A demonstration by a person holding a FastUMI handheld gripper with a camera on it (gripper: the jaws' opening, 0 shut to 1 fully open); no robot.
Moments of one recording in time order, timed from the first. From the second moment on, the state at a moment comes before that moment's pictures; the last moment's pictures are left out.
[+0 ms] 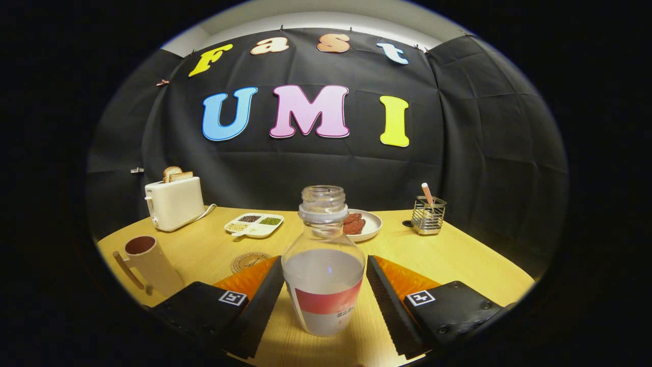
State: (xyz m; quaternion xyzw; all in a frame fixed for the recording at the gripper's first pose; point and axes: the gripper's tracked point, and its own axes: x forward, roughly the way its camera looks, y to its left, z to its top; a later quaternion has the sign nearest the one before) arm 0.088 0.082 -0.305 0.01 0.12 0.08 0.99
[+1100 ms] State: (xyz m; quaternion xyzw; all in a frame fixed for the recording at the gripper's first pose) arm 0.101 0.099 -0.247 -0.14 0.15 0.11 0.97
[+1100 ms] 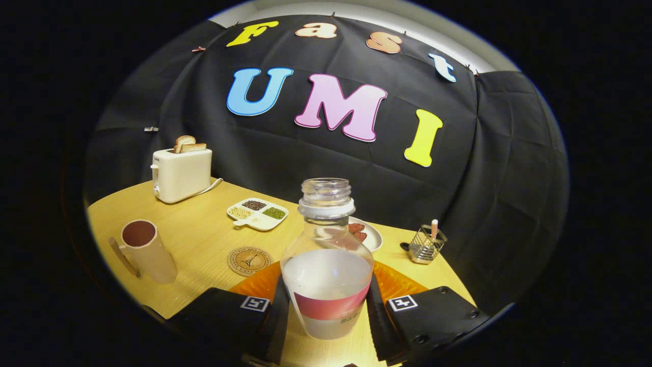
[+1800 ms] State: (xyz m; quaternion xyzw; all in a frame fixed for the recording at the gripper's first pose) arm 0.074 0.167 -0.192 -0.31 0.14 0.12 0.93
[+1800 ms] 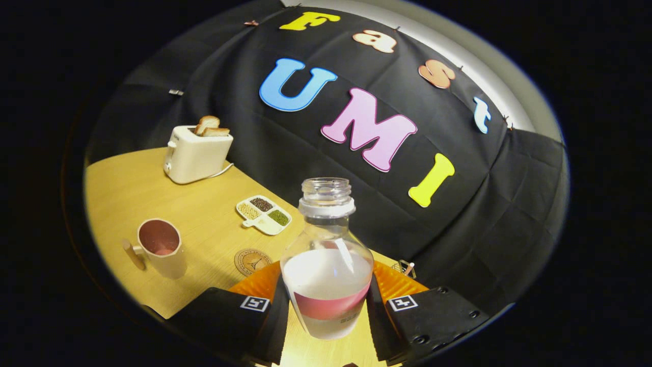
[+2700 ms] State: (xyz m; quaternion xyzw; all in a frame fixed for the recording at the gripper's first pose) arm 0.054 0.251 -0.269 -0.58 0.12 0.20 0.79
